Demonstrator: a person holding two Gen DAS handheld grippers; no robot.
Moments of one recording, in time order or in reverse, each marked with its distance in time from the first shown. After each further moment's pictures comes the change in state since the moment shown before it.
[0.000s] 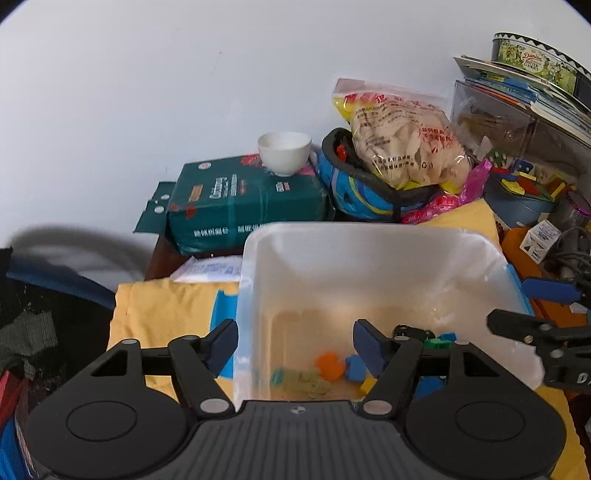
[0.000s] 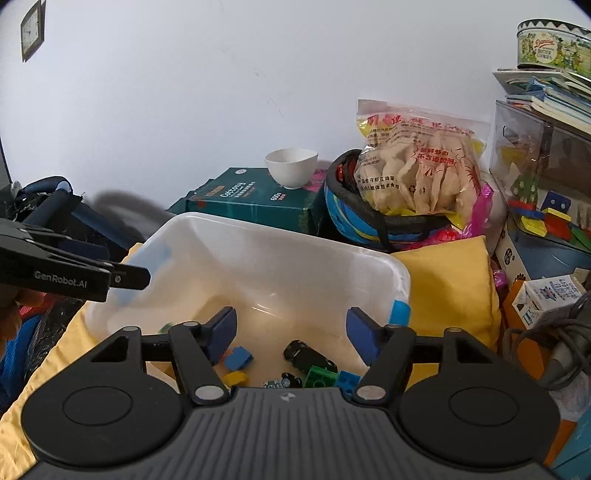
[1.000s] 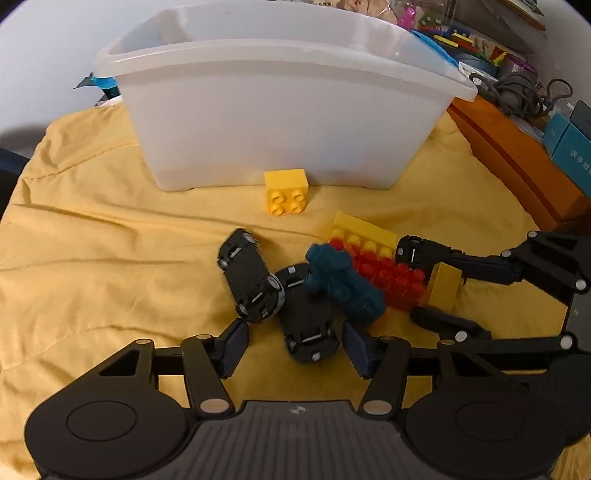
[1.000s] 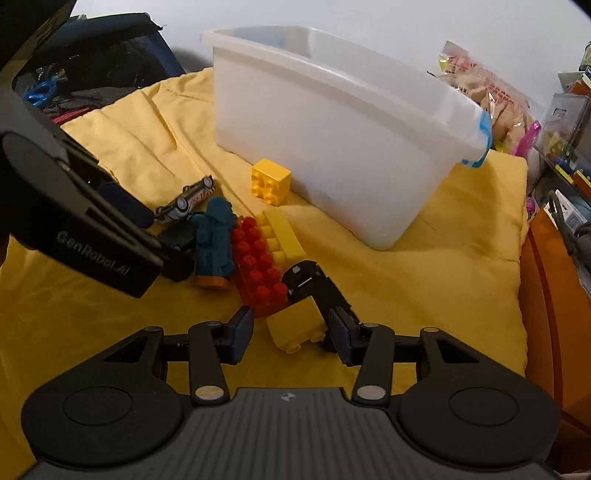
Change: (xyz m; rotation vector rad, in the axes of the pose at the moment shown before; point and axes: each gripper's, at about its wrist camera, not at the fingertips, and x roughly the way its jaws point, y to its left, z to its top) left arm 0.013 -0.074 -0.193 0.028 0.211 -0.127; right arm -0.013 0.060 -0.180 -0.364 0.191 -0.035
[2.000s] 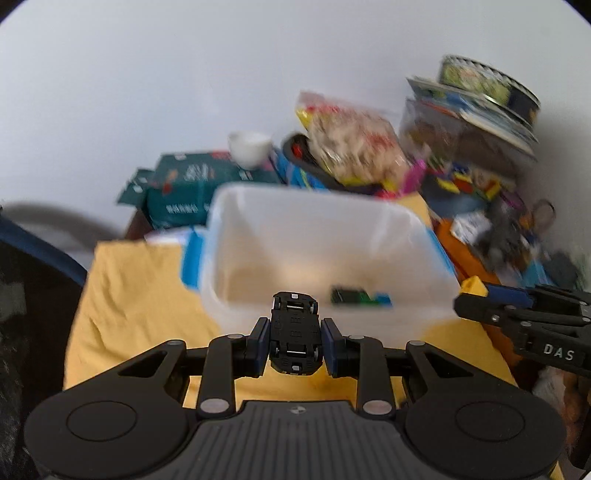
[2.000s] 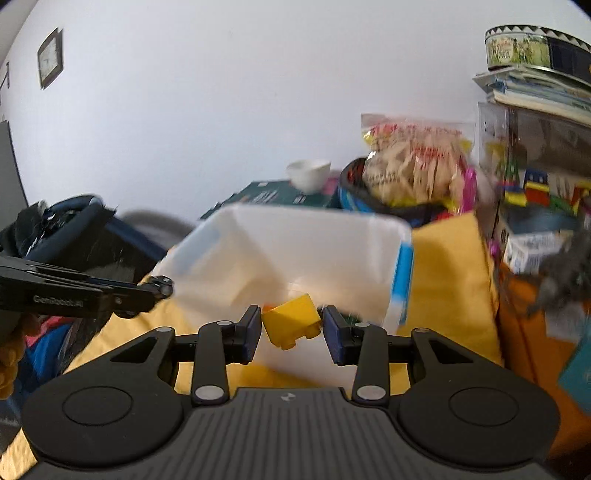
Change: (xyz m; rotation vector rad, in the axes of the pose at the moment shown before) left arm -0.113 0.061 0.112 -0.058 -0.285 -0.017; right arm -0.070 -0.086 0.102 0.416 -0.286 0.066
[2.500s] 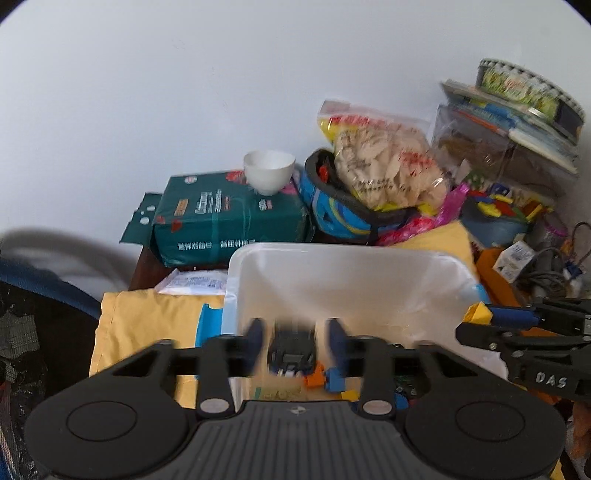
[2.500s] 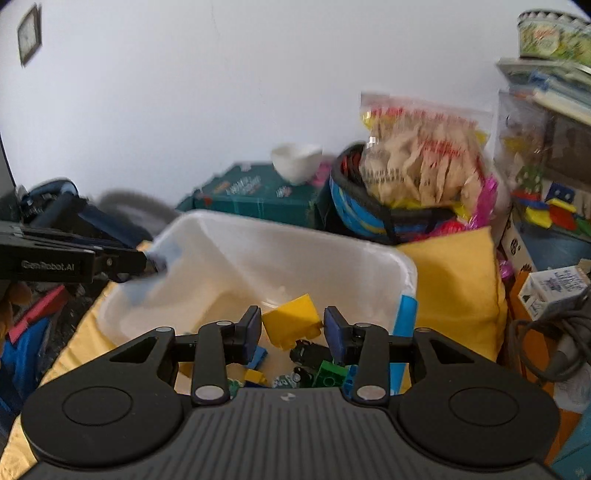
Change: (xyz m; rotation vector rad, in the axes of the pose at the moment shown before) left arm 0.060 0.002 0.072 0.021 0.038 0.081; right arm 0.074 -0.020 0.044 -0.028 0.147 -0.025
